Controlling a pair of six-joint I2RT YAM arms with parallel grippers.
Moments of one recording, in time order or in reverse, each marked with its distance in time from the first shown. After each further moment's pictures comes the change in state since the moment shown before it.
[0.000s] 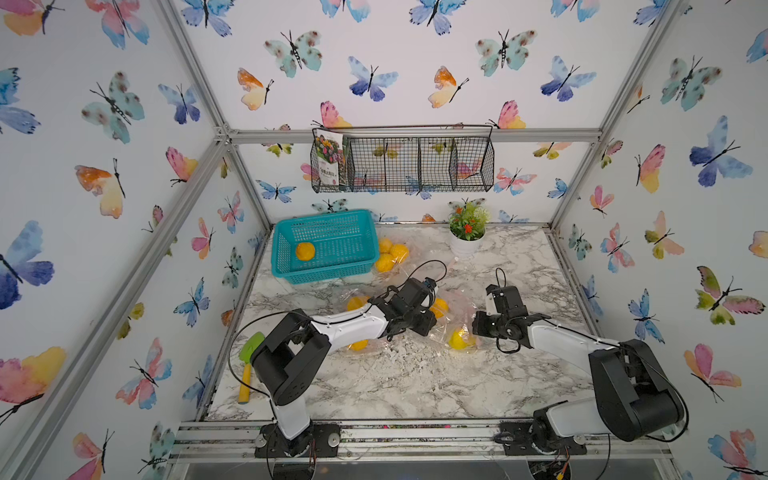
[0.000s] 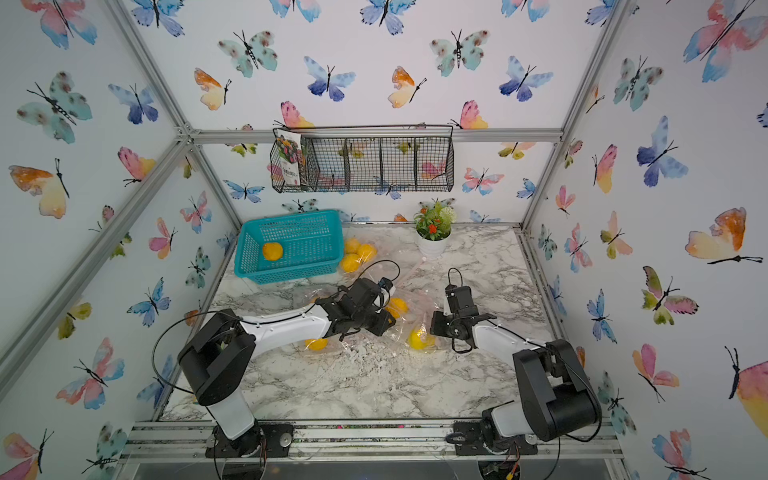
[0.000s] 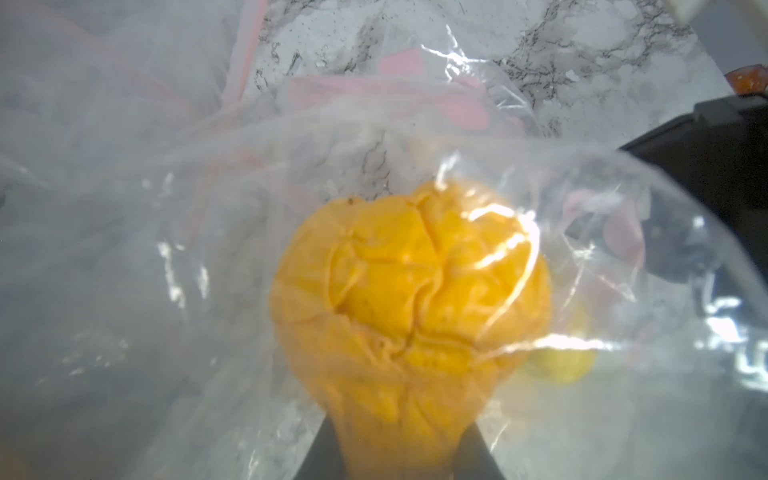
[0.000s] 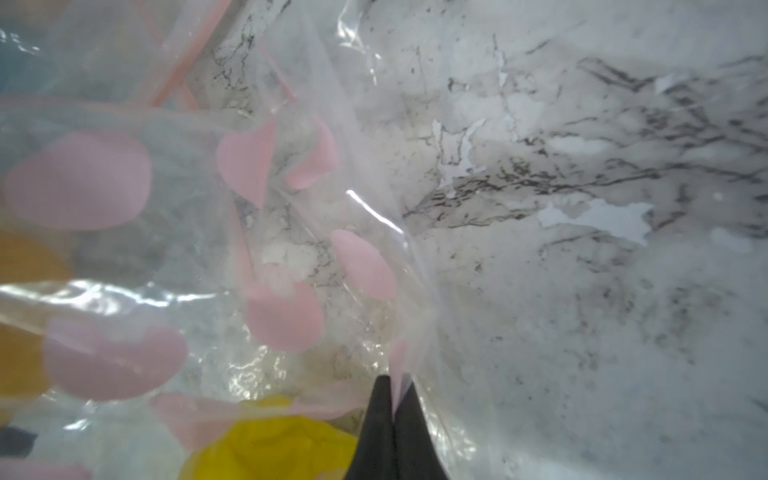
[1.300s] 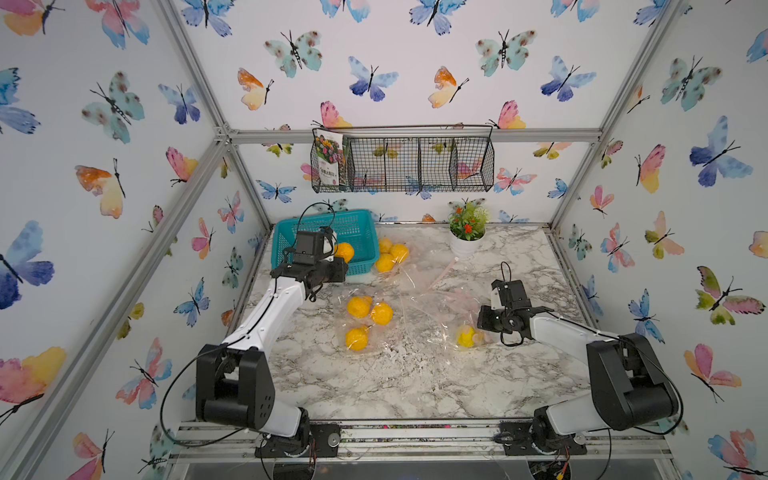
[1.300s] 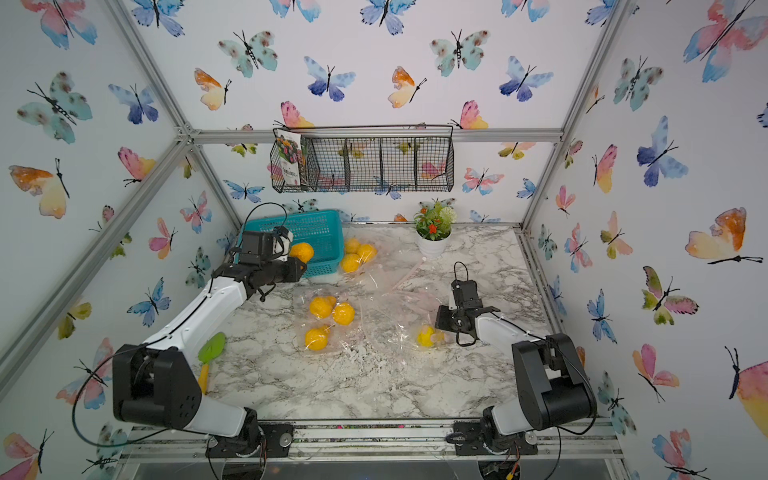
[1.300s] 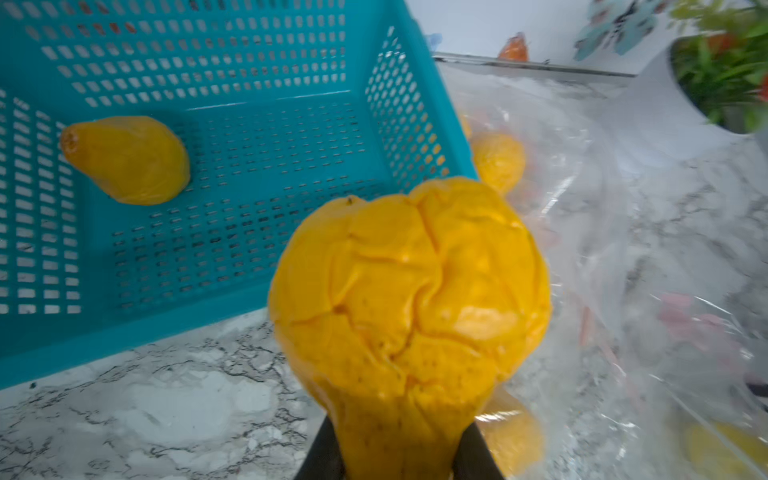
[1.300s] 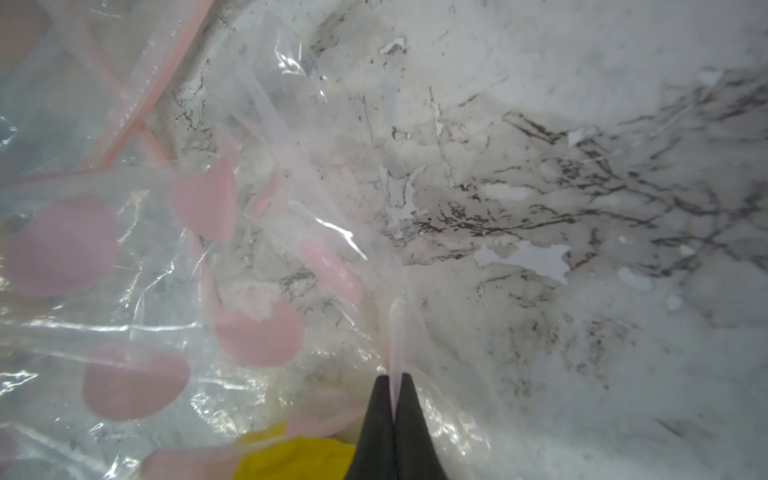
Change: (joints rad) left arm 0.695 -0.210 0.126 -0.279 0.015 0.146; right arm -0.057 0.045 0.066 -0.047 -0.007 -0.036
